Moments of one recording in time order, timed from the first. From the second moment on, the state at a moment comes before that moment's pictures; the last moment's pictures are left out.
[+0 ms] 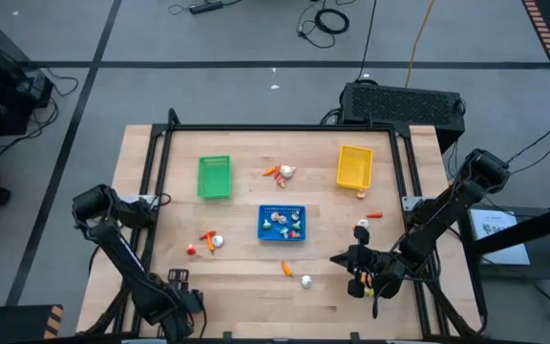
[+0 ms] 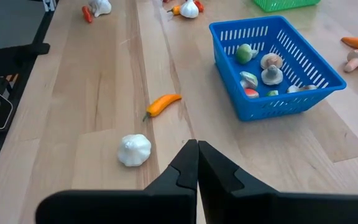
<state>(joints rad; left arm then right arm) -0.98 1.78 1.17 -0.91 0.09 -0.94 0.81 1.36 0.66 -0.13 0.76 0.77</state>
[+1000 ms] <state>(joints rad) -0.87 1.88 1.16 -0.88 0.22 -0.78 0.81 1.36 0.66 -0.13 0.75 0.77</state>
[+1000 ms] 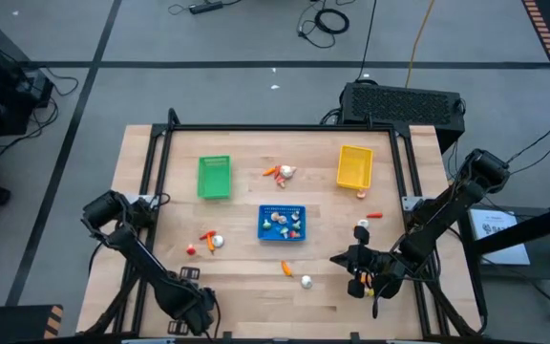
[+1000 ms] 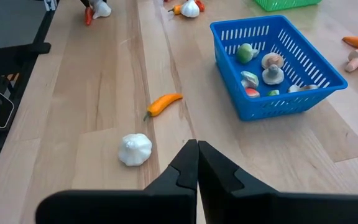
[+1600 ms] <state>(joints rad) -0.84 1.87 1.17 -1.01 0.24 -0.80 0.81 1.36 0.66 -0.13 0.75 0.78</state>
